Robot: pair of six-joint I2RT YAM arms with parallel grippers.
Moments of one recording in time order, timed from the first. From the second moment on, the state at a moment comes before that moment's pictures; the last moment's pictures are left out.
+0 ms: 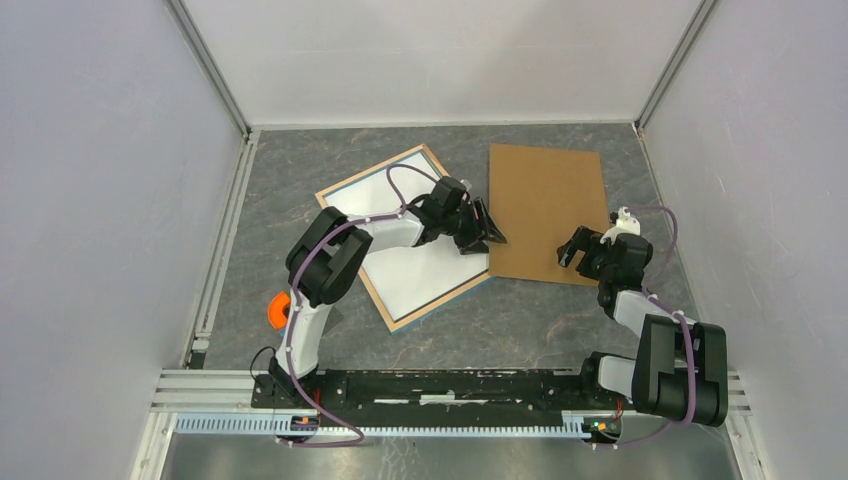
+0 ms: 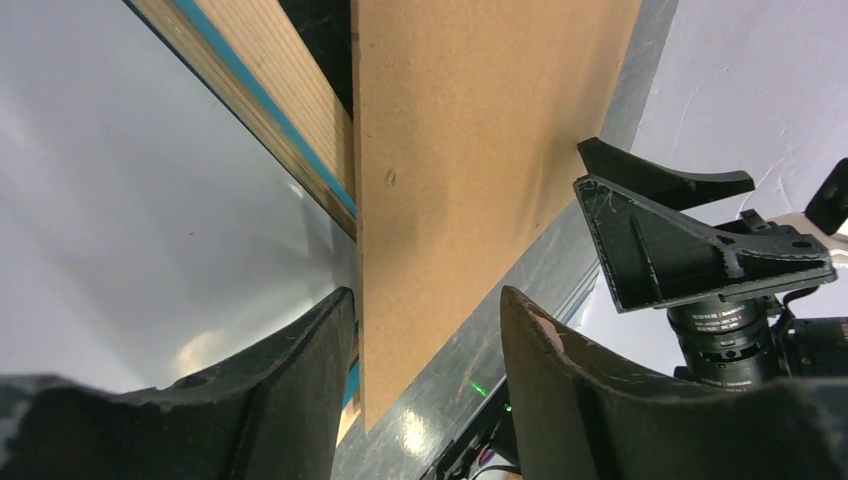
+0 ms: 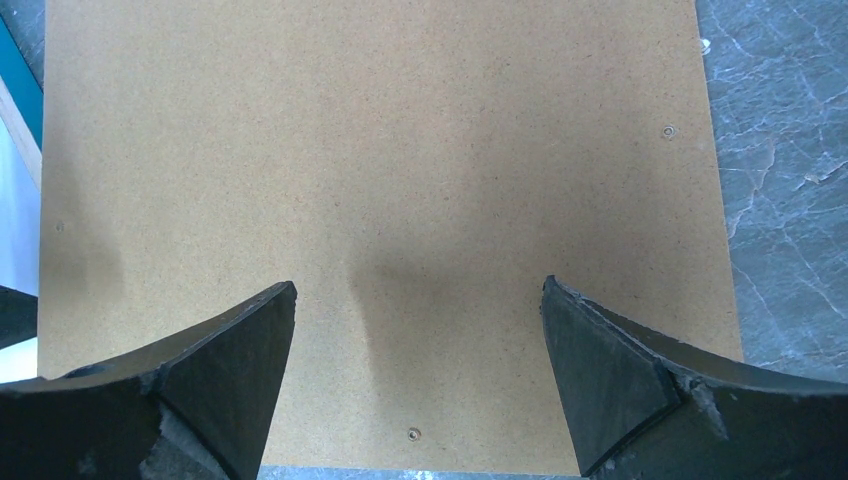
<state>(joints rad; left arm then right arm) -0.73 2.12 1.39 0.02 0.41 -1.04 -0.19 1.23 0.30 0.35 -0.24 0.26</state>
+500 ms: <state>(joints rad) -0.73 2.21 1.42 0.08 0.50 -1.09 -0.18 1.23 0.30 0.35 -0.23 0.25</state>
